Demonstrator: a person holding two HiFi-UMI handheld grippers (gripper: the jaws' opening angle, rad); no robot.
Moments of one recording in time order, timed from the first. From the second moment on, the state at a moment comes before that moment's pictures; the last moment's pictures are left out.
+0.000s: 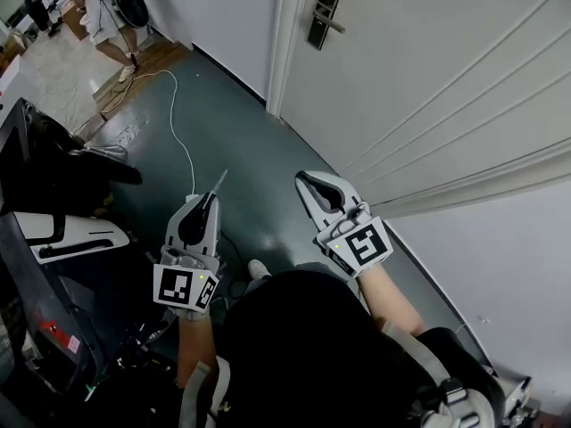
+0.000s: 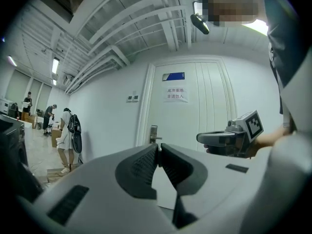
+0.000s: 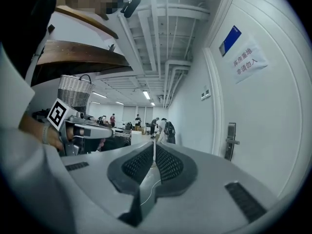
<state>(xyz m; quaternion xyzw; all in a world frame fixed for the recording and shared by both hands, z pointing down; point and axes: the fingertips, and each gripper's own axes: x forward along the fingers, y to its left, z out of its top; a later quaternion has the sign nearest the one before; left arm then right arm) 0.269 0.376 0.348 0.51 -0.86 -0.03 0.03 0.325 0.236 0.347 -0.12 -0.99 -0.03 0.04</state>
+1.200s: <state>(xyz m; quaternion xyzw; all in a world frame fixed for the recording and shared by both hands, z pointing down) 0.038 0.188 0.390 0.58 -0.81 -0.03 0.09 0.108 0.057 0.383 -0.03 -1.00 0.01 0.07</state>
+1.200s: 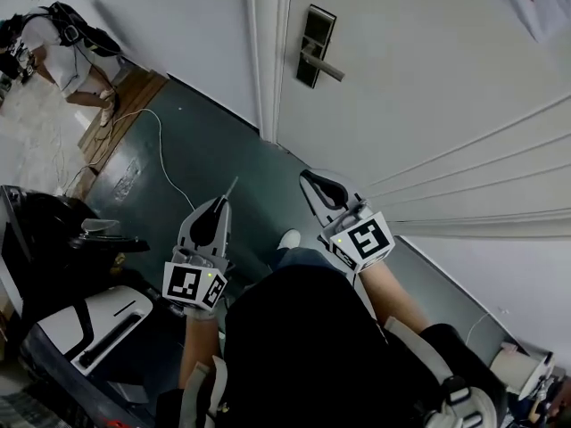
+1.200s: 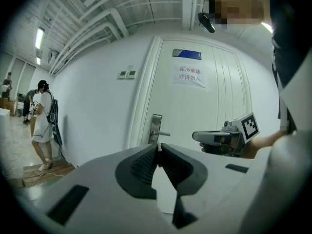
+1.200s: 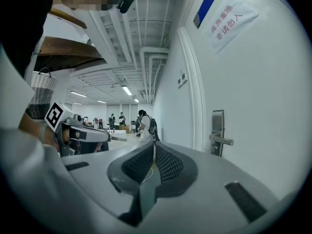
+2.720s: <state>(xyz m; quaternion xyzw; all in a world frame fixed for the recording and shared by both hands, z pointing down) -0.162 -0.094 0.474 0.69 -0.55 -0.32 0.34 -0.025 -0.105 0.408 0.27 -0.95 0.05 0.13</state>
